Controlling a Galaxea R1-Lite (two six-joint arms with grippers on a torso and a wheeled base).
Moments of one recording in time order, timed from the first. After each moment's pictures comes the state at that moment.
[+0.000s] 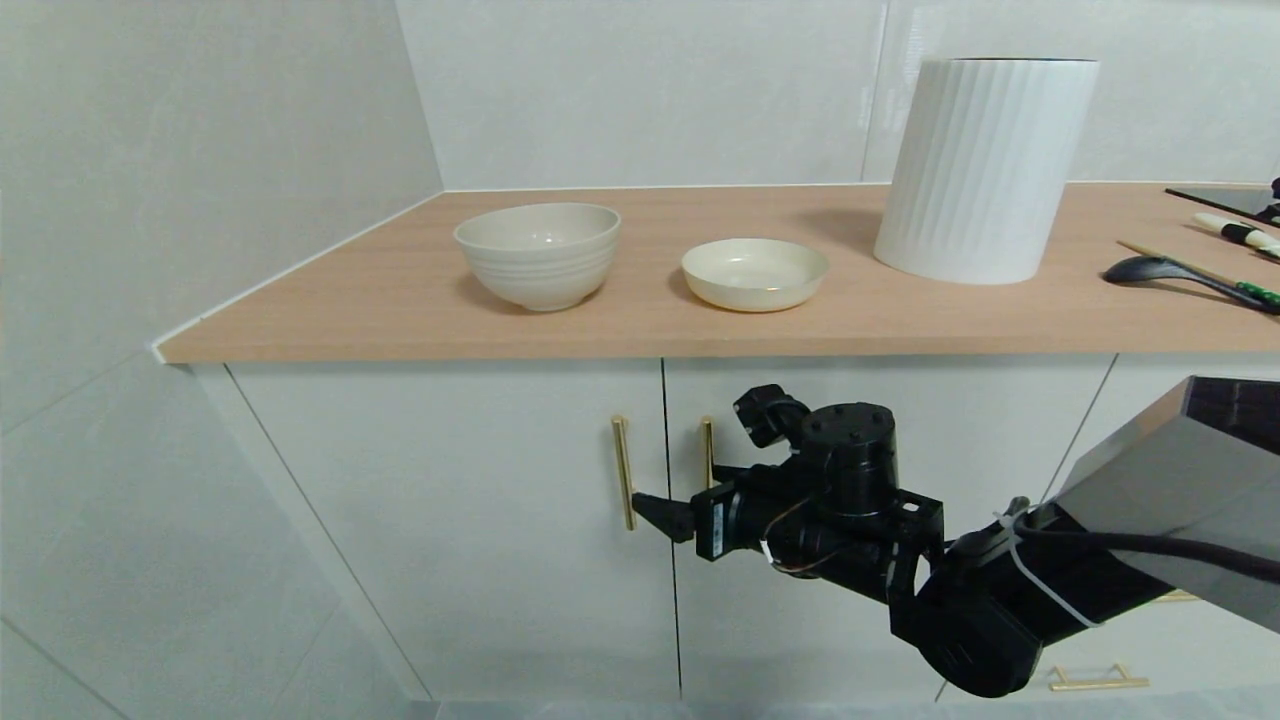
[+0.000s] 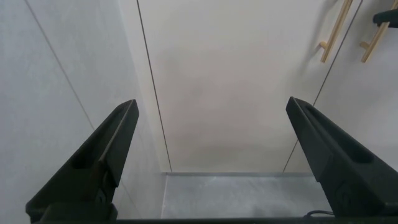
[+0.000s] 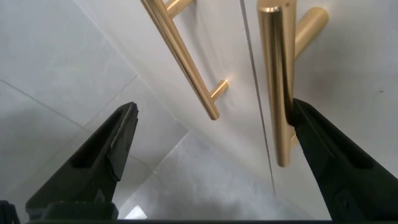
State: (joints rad) left arm 0.00 0.00 0.00 0.00 0.00 0.00; right arm 0.75 2.13 -0.93 -0.98 0.11 0.29
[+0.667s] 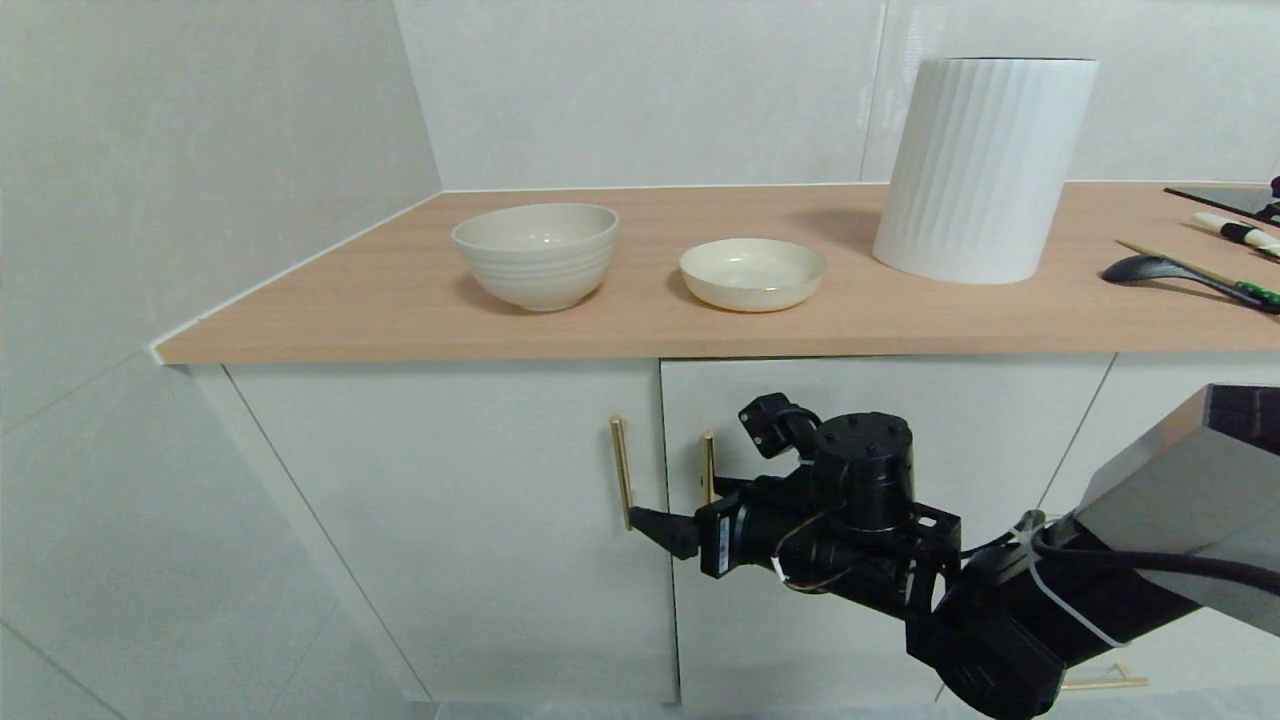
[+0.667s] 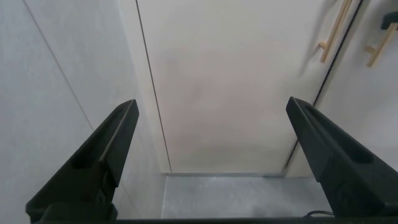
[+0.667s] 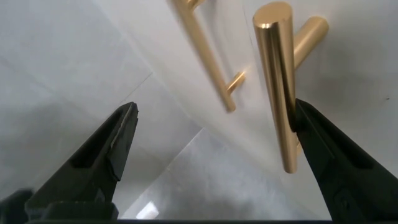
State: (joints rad) left arm 0.00 0.00 0.00 0.00 0.00 0.00; right arm 0.78 2.10 -0.86 -1.03 0.17 0.32
